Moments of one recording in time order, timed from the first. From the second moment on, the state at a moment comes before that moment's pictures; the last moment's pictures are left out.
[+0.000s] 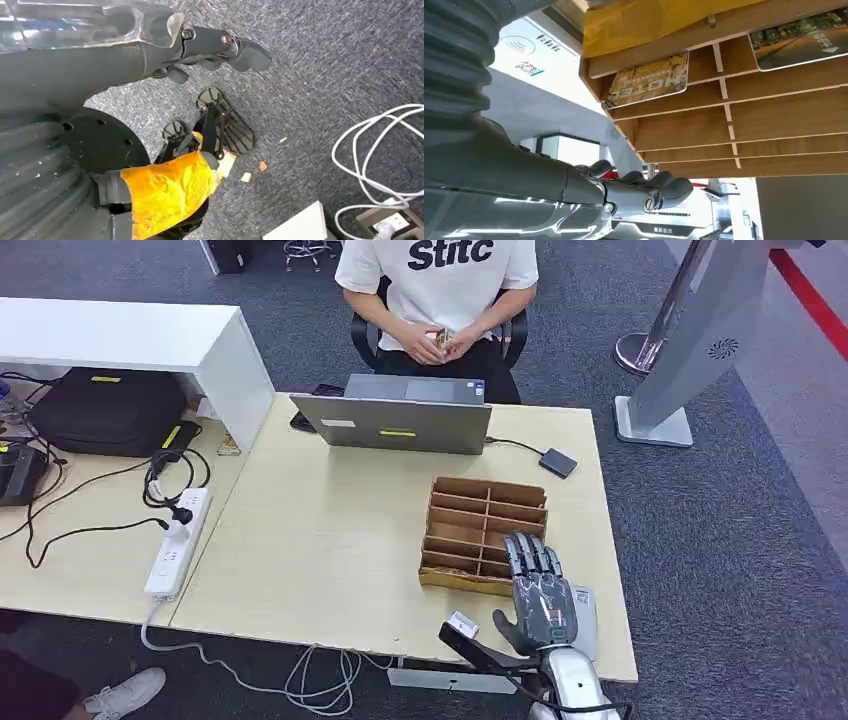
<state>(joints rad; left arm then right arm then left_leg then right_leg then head) -0.10 -0.26 1.31 -0.29 -0.34 0.23 -0.21 -0.13 0.20 0.34 -1.16 1.53 -0.39 0.03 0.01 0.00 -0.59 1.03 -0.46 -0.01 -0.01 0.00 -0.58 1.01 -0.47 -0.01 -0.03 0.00</state>
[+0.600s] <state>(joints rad) -0.10 -0.25 1.31 -0.29 -0.36 0.21 -0.21 -0.21 0.19 0.36 -1.05 1.57 -0.42 0.18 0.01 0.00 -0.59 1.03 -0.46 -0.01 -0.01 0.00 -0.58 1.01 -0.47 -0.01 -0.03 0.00</state>
